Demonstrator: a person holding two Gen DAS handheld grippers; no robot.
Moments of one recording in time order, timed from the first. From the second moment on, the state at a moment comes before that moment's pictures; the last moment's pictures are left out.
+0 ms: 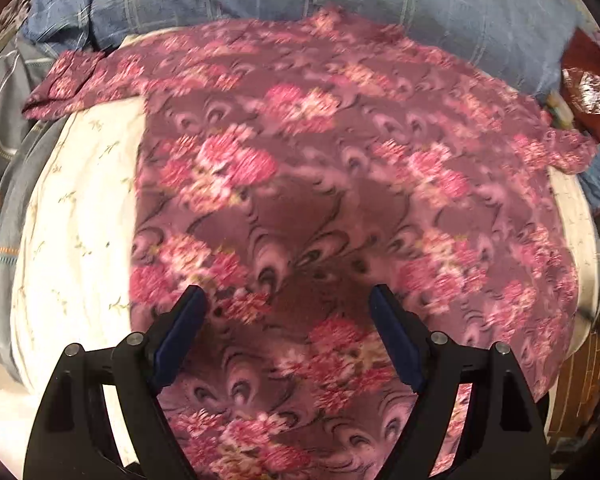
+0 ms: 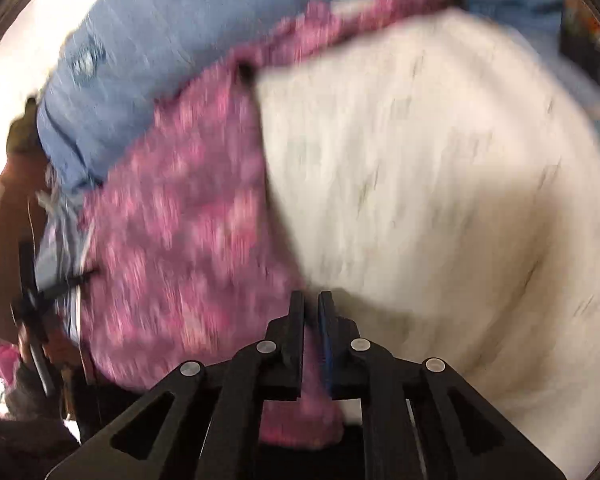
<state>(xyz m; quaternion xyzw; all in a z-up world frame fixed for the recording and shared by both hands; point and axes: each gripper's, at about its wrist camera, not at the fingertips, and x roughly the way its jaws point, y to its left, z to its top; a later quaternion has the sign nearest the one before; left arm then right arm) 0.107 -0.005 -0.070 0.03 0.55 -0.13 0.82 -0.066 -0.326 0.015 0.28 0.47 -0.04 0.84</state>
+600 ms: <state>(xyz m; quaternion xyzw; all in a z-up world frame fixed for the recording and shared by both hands) 0.133 -0.038 -0.068 0.05 0.48 -0.18 0.86 0.085 -0.576 0.051 0.36 0.30 -0.30 0.83</state>
